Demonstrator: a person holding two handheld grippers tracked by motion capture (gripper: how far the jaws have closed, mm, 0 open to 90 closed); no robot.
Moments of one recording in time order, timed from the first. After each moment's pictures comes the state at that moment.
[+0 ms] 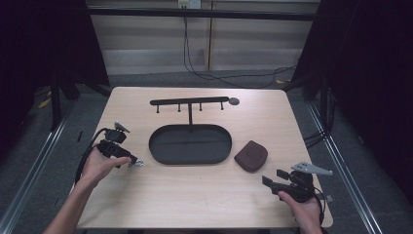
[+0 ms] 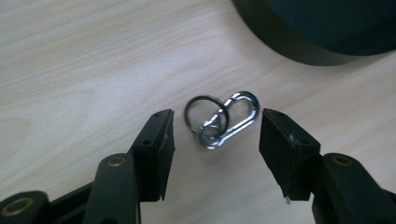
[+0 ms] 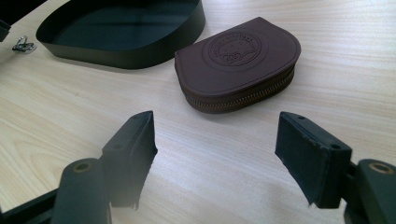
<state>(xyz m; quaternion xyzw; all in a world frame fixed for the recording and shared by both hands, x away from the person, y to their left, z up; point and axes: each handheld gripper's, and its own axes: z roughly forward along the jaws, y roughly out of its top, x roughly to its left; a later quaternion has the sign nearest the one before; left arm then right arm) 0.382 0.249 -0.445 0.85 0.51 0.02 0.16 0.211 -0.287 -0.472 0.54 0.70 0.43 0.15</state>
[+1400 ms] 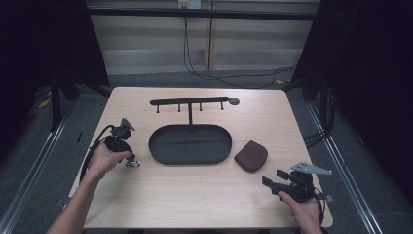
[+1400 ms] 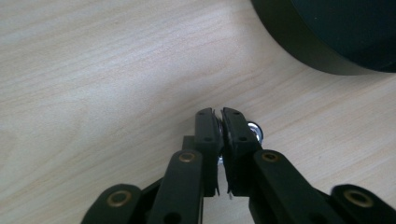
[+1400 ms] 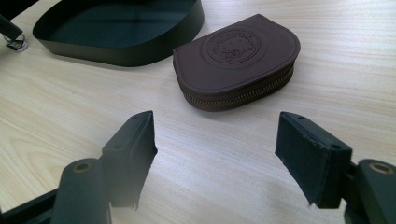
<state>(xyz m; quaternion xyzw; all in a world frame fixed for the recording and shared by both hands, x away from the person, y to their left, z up) 0.404 0.240 -0.455 0.85 0.52 -0.02 0.12 0.212 -0.287 -0.472 0.55 0.70 0.43 0.15</state>
